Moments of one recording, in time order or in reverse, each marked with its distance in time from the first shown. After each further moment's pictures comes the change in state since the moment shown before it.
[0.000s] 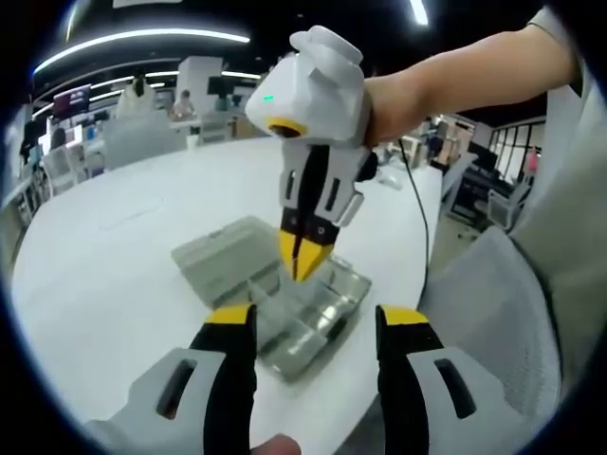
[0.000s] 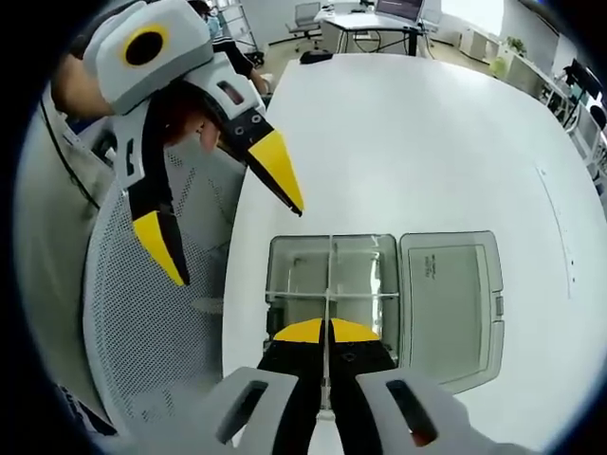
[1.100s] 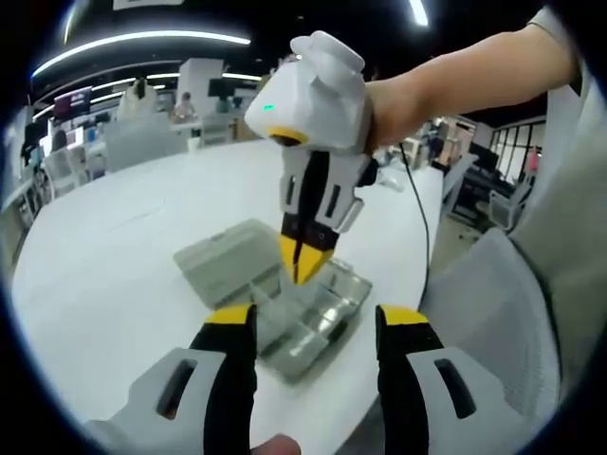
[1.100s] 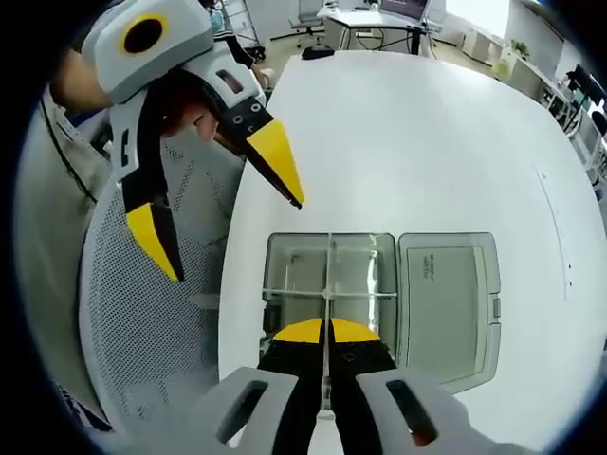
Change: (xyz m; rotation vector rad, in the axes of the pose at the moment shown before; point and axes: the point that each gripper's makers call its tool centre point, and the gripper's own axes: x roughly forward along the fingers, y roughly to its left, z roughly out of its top) left arm -0.001 -0.001 0.004 0.005 -0.006 0.004; right arm 0.002 0.001 -0.001 -0.029 0.013 -0.010
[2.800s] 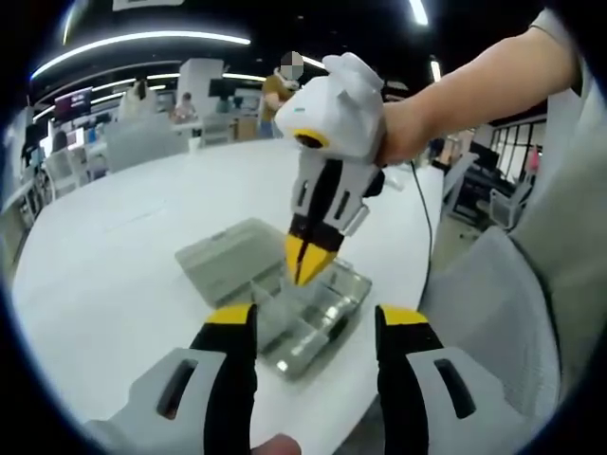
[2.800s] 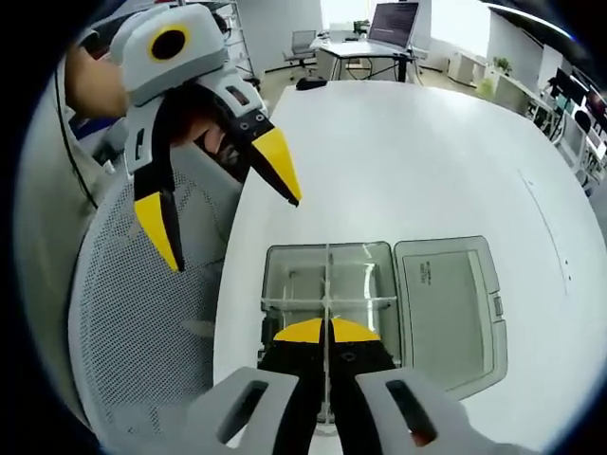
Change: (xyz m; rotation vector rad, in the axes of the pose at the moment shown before) left arm -0.003 0.001 -0.002 0.003 0.001 0.006; right arm 0.001 0.000 0.000 0.029 -0.183 -0.036
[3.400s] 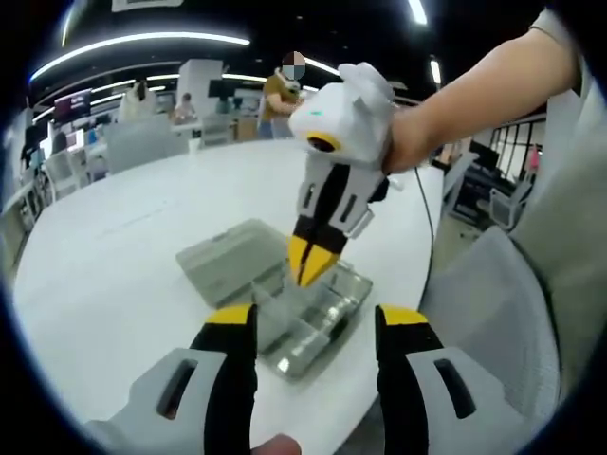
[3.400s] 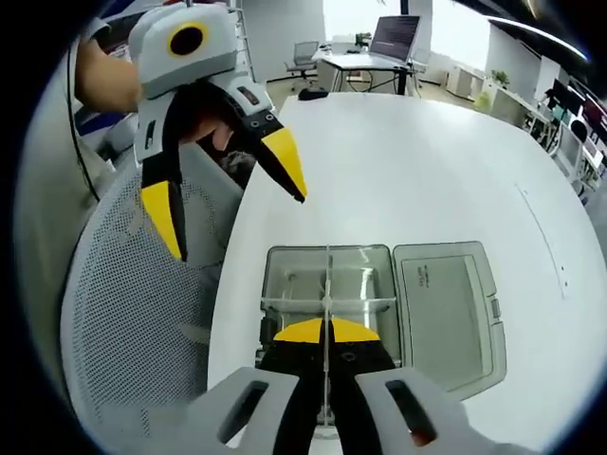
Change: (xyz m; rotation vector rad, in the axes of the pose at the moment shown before) left arm -0.001 -0.001 0.003 0.006 0.000 0.001; right arm -0.002 0.002 -0.004 -0.016 -0.061 -0.023
